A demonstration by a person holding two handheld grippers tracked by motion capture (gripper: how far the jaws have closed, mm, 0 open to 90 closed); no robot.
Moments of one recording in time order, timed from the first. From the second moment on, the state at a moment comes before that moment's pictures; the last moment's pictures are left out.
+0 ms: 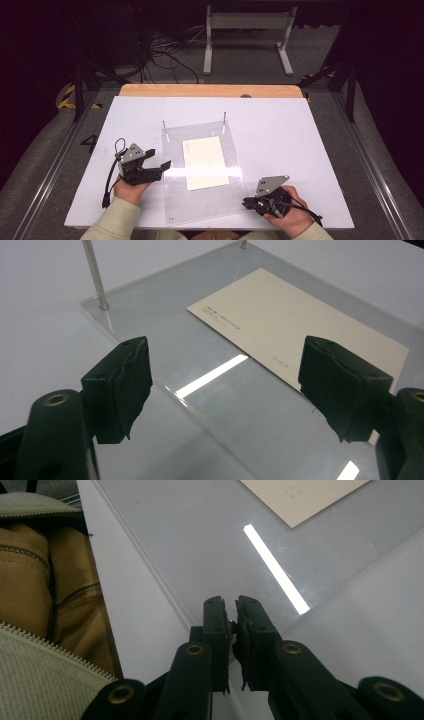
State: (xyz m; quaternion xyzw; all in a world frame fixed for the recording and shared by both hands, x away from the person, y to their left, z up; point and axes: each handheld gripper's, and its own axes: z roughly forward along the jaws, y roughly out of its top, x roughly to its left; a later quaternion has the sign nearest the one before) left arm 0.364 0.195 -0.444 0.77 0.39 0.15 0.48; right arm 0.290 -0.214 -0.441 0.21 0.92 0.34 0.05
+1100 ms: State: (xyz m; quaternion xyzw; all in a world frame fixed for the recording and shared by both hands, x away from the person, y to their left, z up) left arm 0.338 0.227 -0.446 0.76 0.41 0.18 0.47; right arm 0.425 -0.189 -0.361 0.25 0.86 0.44 0.11
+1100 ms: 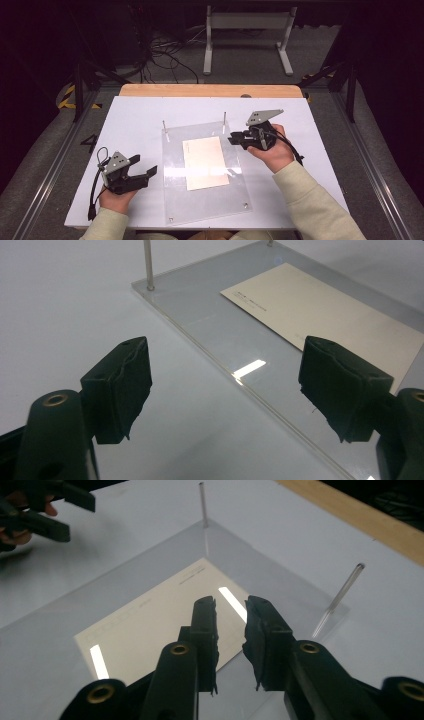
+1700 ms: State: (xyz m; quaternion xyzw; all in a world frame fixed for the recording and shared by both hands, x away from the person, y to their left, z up) left arm 0.339 0.228 -0.446 0.76 0.42 0.18 0.47; right arm 0.504 -0.178 -0.371 0.33 0.80 0.45 0.19
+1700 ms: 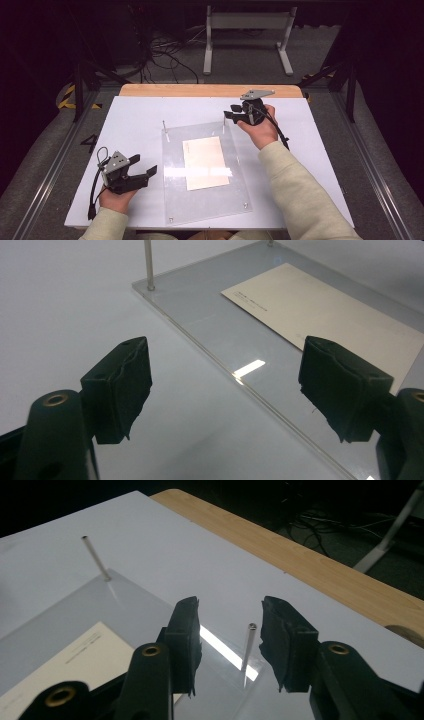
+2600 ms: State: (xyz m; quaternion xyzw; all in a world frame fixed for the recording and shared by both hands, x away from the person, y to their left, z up) left arm 0.339 0.228 -0.448 0.76 0.42 0.18 0.47; right arm 0.547 -0.155 -0.430 0.34 0.84 0.39 0.19
